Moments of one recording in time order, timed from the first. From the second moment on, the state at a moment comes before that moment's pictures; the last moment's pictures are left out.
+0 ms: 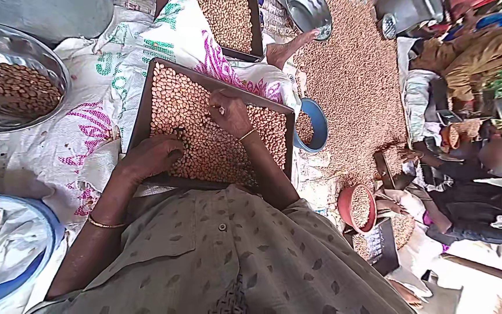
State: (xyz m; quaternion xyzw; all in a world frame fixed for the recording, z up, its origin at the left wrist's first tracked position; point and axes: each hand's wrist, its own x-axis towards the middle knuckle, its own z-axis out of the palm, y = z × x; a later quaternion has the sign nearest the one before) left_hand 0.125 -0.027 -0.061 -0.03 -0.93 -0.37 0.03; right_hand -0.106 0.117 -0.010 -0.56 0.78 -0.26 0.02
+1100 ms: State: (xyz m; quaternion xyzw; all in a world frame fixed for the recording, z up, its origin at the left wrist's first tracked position) left_hand 0.137 -0.038 -0.048 0.31 -0.68 -0.56 0.36; right_hand -0.023 0.079 -0.046 -0.65 0.72 -0.21 0.06
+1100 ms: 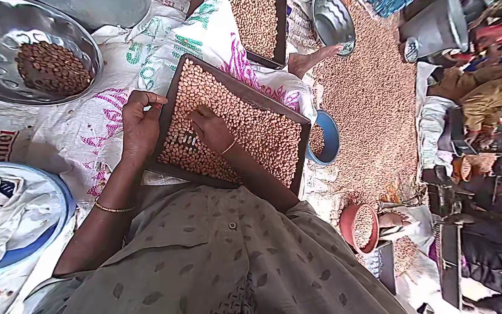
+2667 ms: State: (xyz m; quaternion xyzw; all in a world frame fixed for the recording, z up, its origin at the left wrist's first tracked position) left_hand 0.138 -0.039 -0.050 0.29 -0.69 -0.57 0.34; right_hand -0.109 0.155 -0.053 -0.61 0.78 -0.11 -0.08
